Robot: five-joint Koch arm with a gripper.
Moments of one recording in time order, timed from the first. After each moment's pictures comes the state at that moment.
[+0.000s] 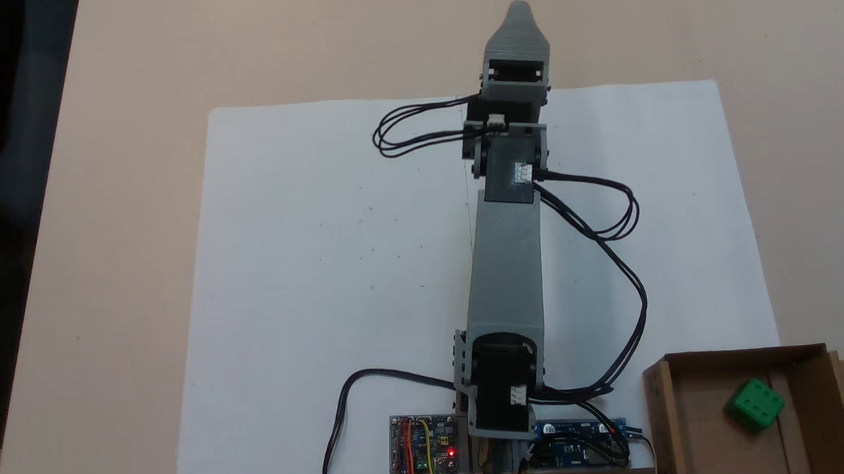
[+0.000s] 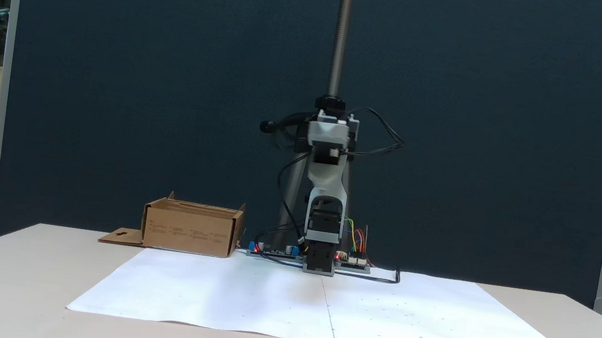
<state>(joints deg) 3.7 112.7 106.0 4.7 -0.1</state>
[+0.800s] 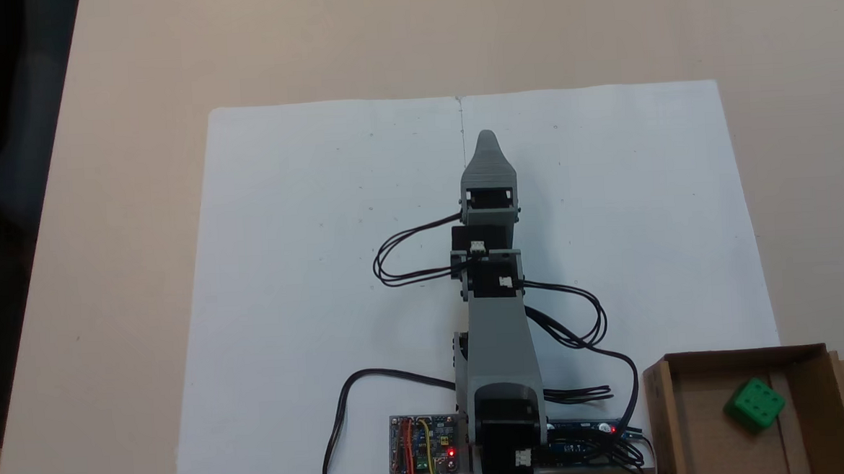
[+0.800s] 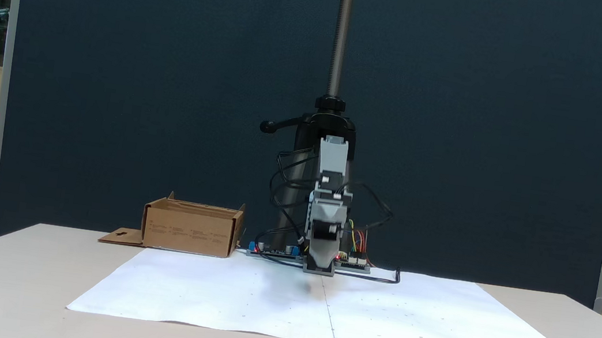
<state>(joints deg) 2.1 126.1 160.8 -36.6 -0.4</state>
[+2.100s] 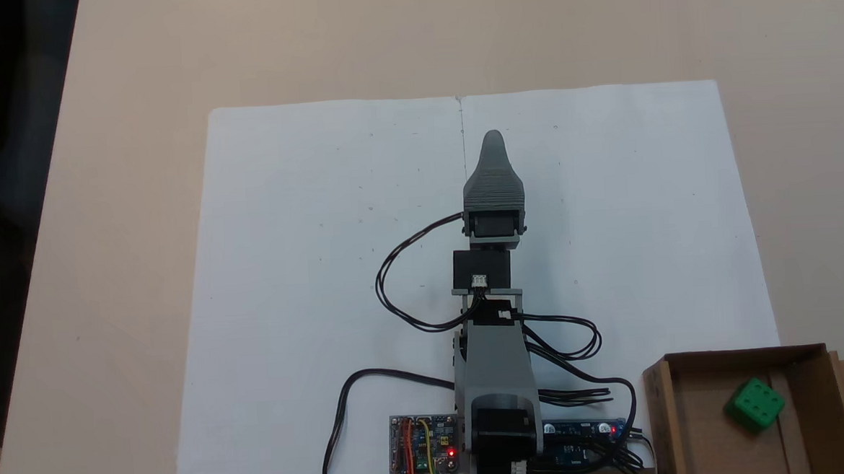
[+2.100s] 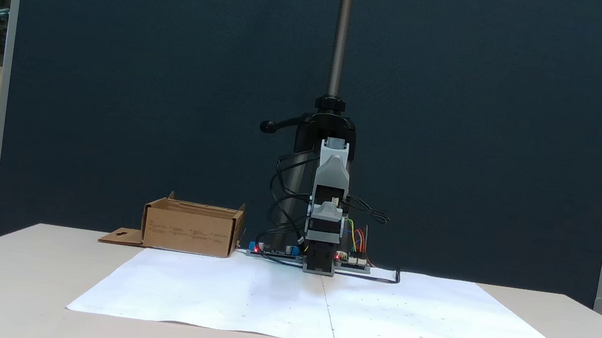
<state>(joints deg) 3.0 129.0 175.6 -87.0 -2.3</state>
